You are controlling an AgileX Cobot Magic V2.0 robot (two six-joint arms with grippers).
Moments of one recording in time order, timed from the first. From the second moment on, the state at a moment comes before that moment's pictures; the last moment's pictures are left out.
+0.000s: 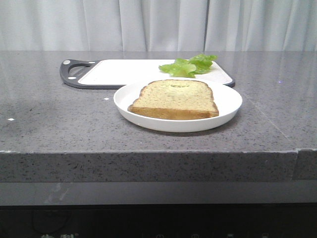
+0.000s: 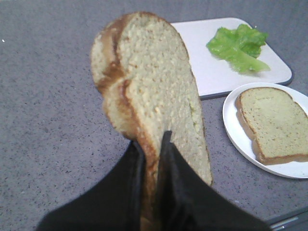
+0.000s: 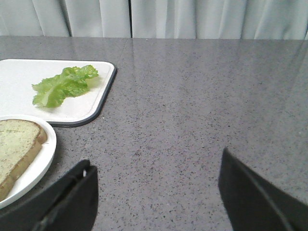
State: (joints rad) left arm -0.26 0.68 -0.84 -0.14 0.68 0.09; right arm 0.01 0.36 -0.50 0.04 0.44 0.02
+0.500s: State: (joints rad) left arm -0.26 0.35 -0.58 -0.13 0.53 0.09; right arm 0.01 0.42 -0.52 0.04 0.46 0.02
